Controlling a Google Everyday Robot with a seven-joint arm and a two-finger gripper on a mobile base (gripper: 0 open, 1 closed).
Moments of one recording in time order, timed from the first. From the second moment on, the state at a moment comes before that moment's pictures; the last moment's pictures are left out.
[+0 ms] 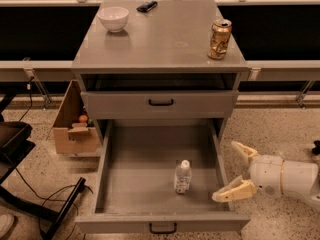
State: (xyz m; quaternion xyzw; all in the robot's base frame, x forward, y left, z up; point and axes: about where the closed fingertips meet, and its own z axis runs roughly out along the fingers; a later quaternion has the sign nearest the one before) arm 0.448 -0.184 0.688 -0.43 0.74 0.26 0.45
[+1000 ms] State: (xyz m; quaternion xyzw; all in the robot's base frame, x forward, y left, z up) arm 0.502 -0.167 0.624 -0.40 0.69 0.31 0.52
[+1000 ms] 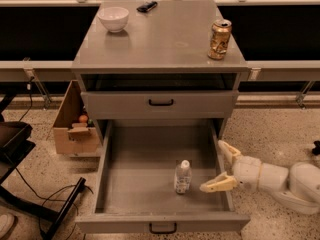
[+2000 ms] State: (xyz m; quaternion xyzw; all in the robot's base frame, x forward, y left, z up) arm 0.553 -0.159 0.527 -0.45 0.66 0.30 0.52
